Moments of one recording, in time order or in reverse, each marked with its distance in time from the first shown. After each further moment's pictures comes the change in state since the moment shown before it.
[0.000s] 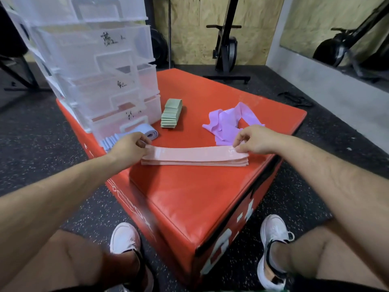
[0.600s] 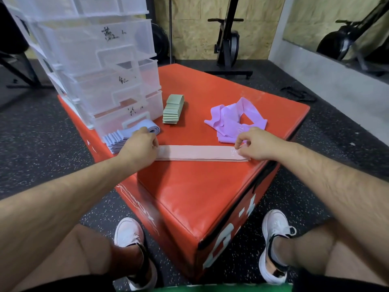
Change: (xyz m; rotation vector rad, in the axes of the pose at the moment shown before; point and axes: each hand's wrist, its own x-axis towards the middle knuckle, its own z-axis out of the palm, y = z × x) left_hand -0.006 0.008 0.012 0.367 -0.003 0.264; right_hand -0.008 0.011 0.023 -0.129 0.048 -0.020
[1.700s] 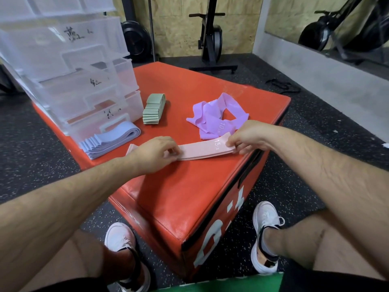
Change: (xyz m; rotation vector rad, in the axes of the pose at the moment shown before) left_hand 0.016 0.058 0.028 -0.138 -0.152 0.536; right_hand -0.001 0.009 -0.019 0.641 -0.141 0.426
